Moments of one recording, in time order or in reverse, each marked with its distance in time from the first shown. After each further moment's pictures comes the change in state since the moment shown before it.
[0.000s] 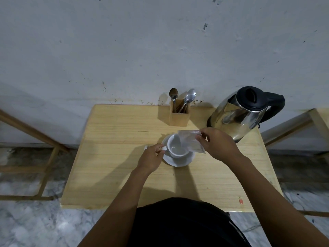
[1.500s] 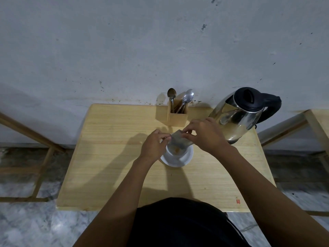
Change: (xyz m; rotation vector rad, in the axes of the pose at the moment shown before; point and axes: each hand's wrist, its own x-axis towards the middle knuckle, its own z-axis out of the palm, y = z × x) left_hand 0.012 0.049 -0.013 0.029 0.070 0.199; right_hand 0.028 -0.028 -0.003 -0.208 0.088 -0.245
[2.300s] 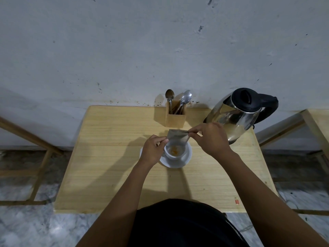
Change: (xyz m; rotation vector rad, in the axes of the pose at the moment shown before) left_hand -0.001 -0.011 0.012 -0.138 0.082 -0.054; right_hand -0.011 0.018 0.010 0.107 0.068 0.202
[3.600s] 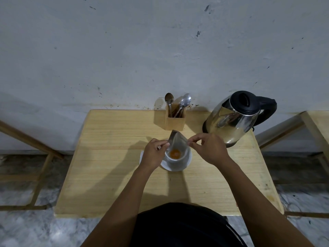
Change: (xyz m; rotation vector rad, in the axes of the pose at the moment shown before) left_hand -0.004 0.003 0.002 -0.028 -0.016 0.001; right_hand -0.019 -0.001 0.004 0.226 -0.041 0.192
